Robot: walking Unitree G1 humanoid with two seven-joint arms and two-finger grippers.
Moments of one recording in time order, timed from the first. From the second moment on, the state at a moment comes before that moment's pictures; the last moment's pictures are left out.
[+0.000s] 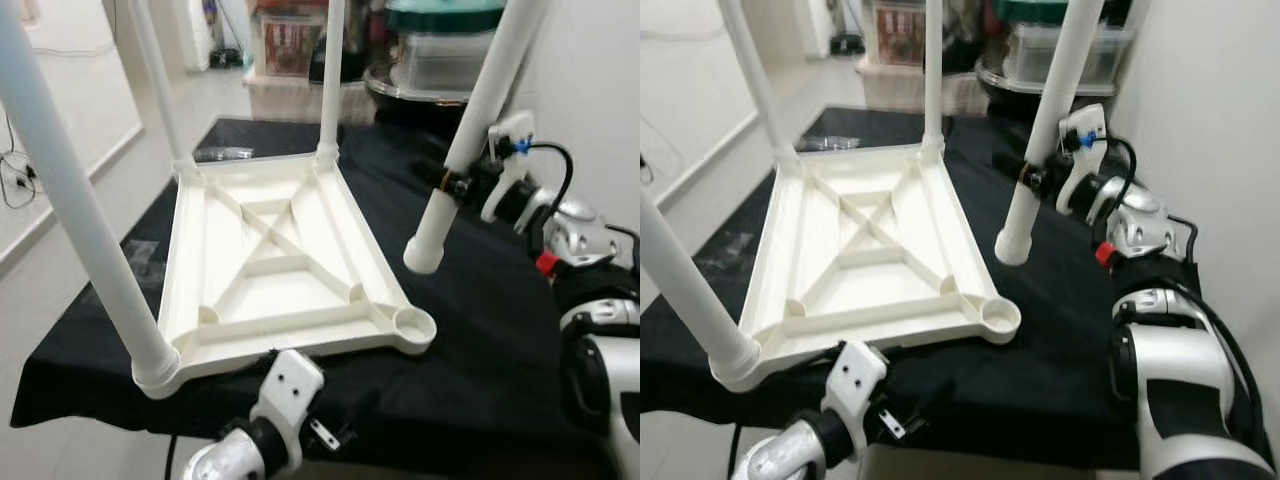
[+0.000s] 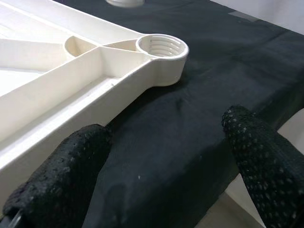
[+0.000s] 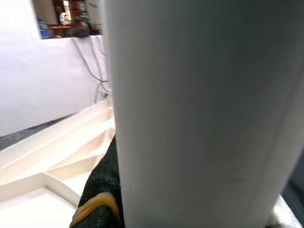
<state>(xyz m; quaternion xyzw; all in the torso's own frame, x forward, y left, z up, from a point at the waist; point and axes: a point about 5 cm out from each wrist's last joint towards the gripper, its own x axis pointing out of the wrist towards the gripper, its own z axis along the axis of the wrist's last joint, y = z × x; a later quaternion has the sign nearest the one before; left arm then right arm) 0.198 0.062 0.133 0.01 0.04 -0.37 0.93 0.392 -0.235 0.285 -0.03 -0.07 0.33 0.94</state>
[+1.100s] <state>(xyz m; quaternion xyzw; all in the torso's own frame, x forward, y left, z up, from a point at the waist) 0.182 0.072 0.127 0.01 0.07 -0.37 0.92 0.353 -0.212 0.272 0.00 -0.03 0.64 0.77</state>
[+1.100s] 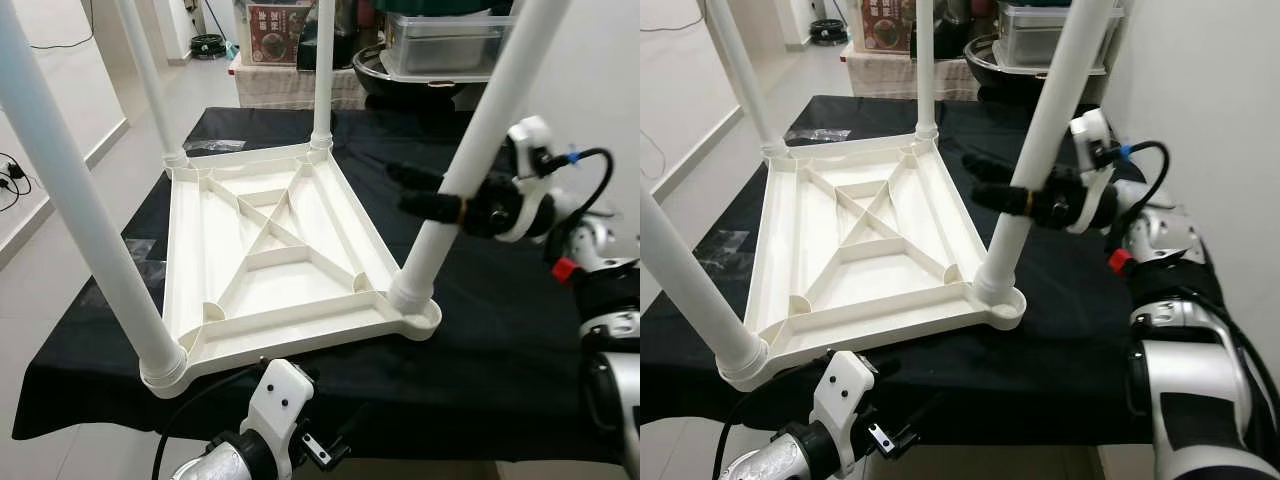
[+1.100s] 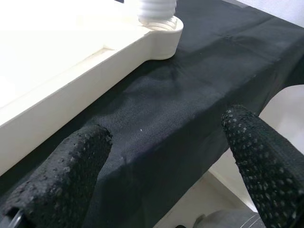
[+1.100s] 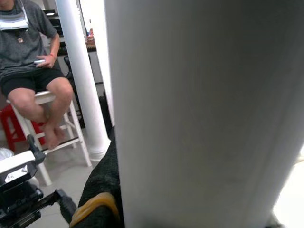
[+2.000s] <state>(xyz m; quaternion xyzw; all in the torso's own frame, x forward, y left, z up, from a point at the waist) 0.175 0.072 0.134 0.01 0.06 -0.38 0.92 0.347 -0.214 0.281 -0.06 -0.03 0.65 0.76</state>
